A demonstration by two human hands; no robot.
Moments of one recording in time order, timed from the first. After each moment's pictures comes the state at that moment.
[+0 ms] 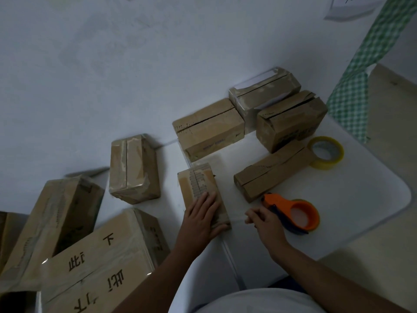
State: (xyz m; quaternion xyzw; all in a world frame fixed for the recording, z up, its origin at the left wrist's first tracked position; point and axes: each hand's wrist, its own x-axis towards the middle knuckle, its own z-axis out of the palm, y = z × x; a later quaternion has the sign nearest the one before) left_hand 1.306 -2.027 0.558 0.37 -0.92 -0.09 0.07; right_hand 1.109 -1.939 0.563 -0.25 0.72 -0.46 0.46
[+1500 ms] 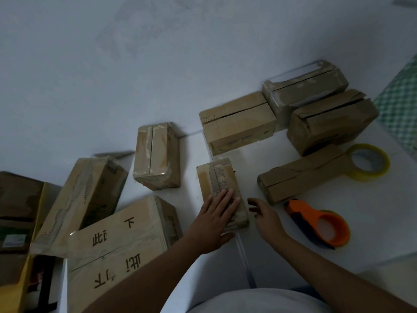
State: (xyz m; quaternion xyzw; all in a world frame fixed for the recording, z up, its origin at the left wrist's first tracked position) left_hand 1.324 -2.036 0.566 0.33 -0.93 -0.10 -0.10; right_hand 1.129 -1.987 0.539 -0.41 0.71 -0.31 0.48
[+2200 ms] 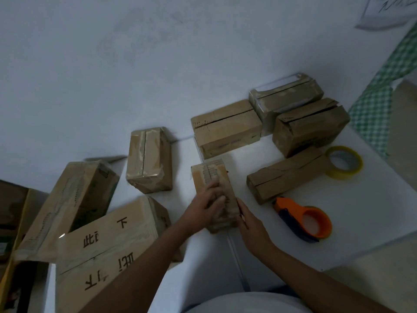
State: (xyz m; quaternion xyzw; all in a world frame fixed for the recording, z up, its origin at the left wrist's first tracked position) left_hand 1.309 -2.055 0.606 0.45 -0.78 -0.42 0.14; right_hand 1.155 -1.954 0.570 -0.45 0.64 -0.39 0.50
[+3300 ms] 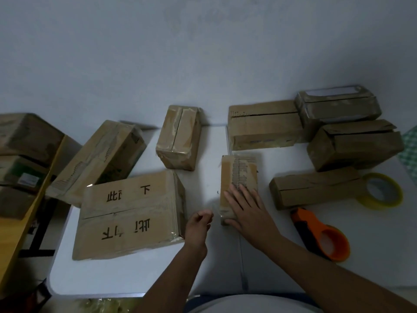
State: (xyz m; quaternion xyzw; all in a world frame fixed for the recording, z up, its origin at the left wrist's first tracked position) left_hand 1.335 -1.971 0.567 0.68 -0.16 -0.58 0.41; right_hand 1.166 -1.987 0.566 -0.84 0.54 -0.05 0.00
